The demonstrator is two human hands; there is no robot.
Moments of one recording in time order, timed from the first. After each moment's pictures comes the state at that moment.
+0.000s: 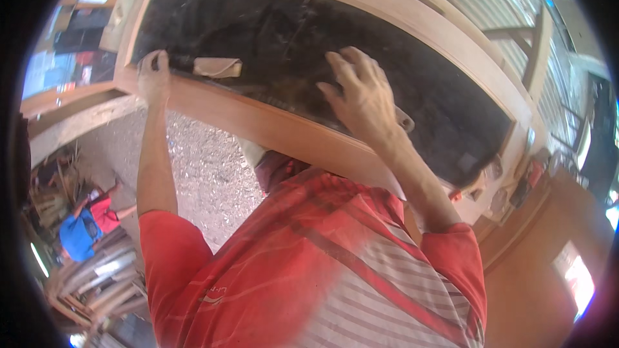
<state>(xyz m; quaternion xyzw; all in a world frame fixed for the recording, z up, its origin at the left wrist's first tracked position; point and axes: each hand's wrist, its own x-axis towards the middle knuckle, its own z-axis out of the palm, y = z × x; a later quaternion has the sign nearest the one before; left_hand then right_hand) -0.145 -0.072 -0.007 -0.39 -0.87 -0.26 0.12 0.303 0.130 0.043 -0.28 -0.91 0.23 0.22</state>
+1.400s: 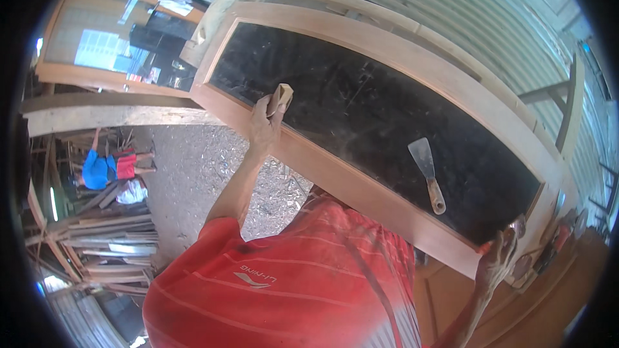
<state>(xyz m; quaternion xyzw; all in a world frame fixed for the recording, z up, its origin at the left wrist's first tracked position) 0.004 -0.049 0.012 -0.40 -0.84 -0.37 -0.01 0.681 0.102 0.016 -0.48 -0.87 -0.07 0.07</state>
